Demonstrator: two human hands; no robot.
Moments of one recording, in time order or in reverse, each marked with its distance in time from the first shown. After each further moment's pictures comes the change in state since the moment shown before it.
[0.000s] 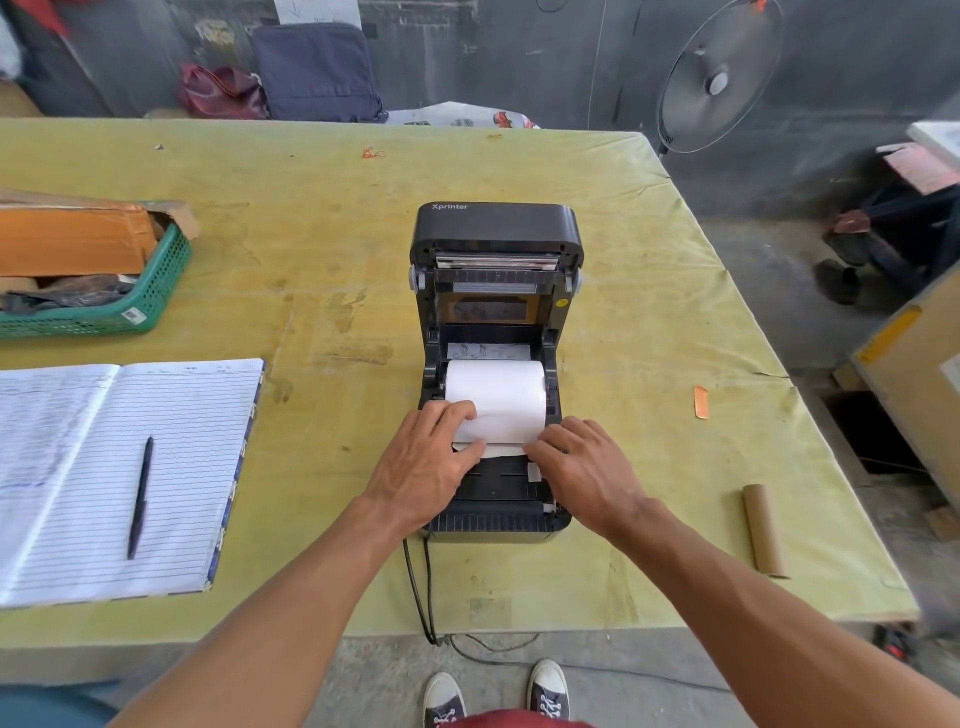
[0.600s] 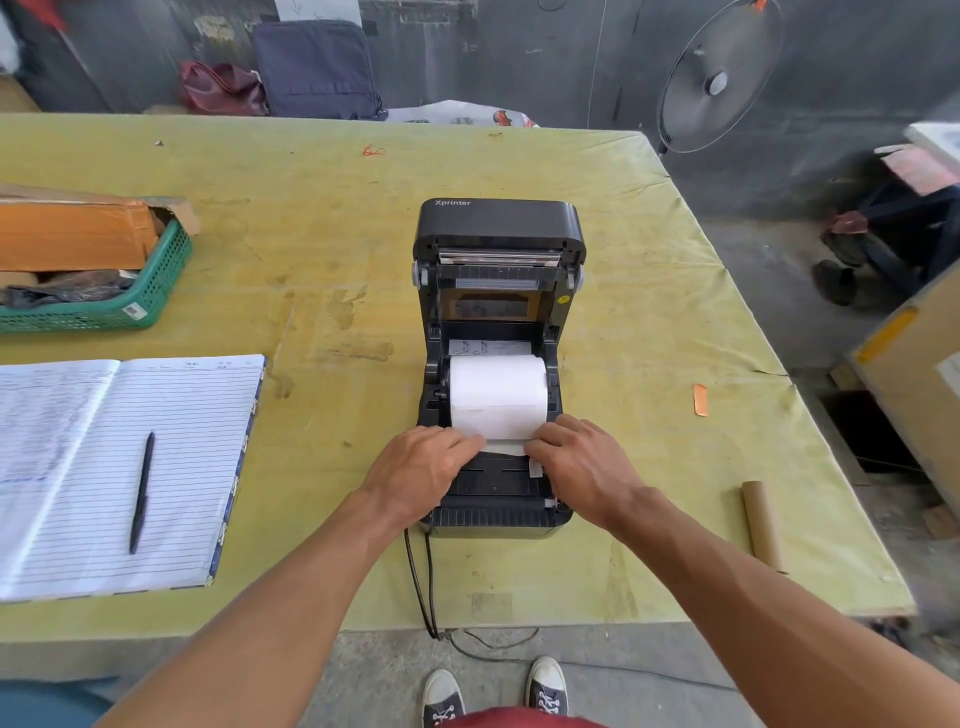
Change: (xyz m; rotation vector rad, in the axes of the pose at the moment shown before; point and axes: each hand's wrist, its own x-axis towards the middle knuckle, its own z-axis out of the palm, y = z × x) left_hand -0.006 -0.004 -0.010 -0.215 -0.152 -0.004; right_hand 0.006 0.001 -0.001 -0.036 -0.252 -0.022
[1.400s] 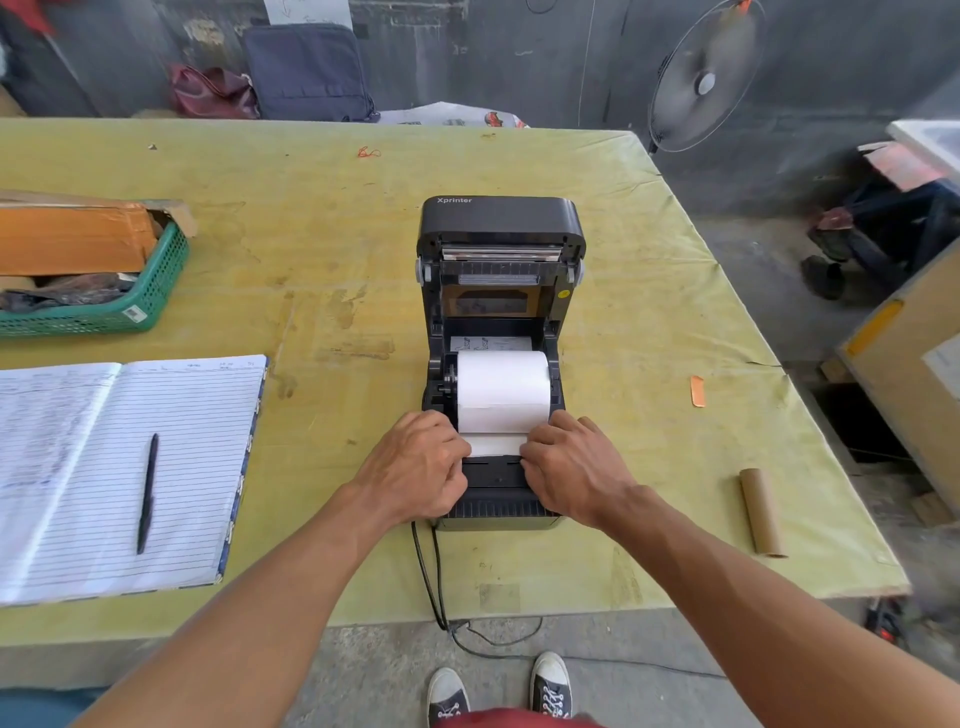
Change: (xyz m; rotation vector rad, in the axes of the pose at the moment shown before) left_hand -0.009 -0.008 -0.007 0.008 -0.104 -0.036; right_hand -0.002 -0.020 0.001 0.060 0.013 0.097
